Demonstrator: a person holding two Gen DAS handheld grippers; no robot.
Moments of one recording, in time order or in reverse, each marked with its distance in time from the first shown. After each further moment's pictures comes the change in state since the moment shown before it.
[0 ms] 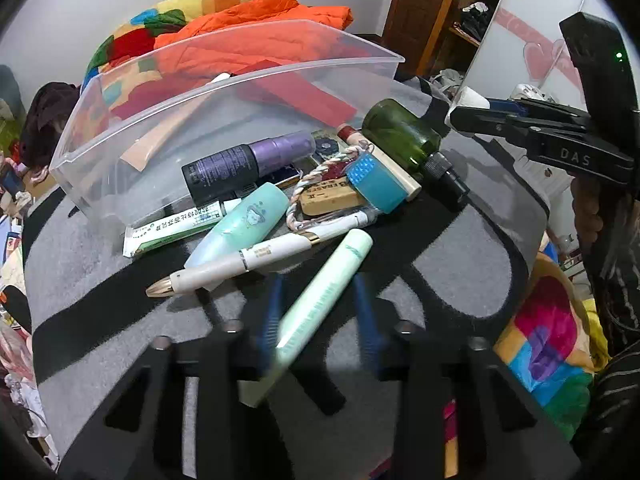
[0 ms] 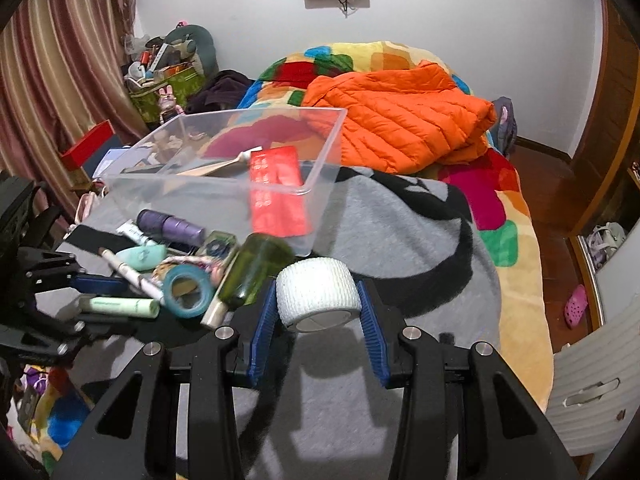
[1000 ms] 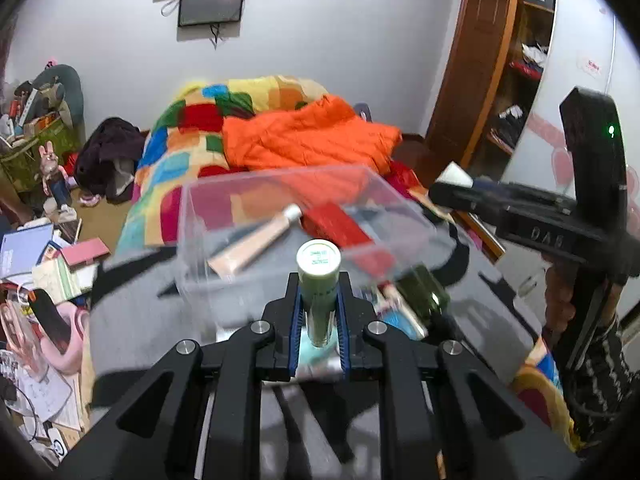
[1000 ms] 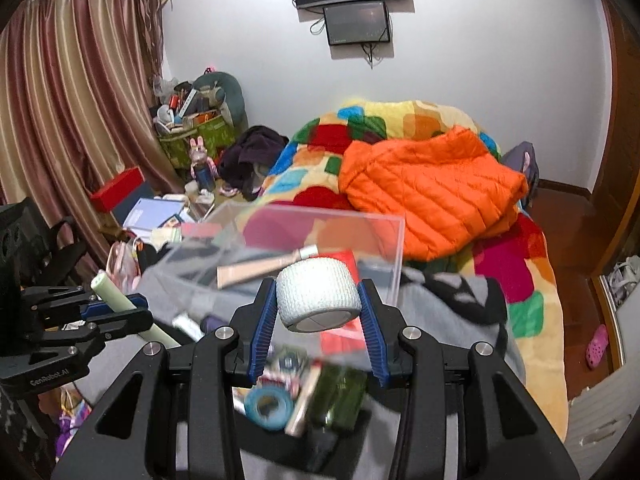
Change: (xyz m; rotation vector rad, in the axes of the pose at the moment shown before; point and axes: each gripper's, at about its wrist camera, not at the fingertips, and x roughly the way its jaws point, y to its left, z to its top) left arm -0.092 0.029 0.046 -0.172 -0.359 0.117; right arm -0.021 0.044 0.082 -0.006 -0.192 0.081
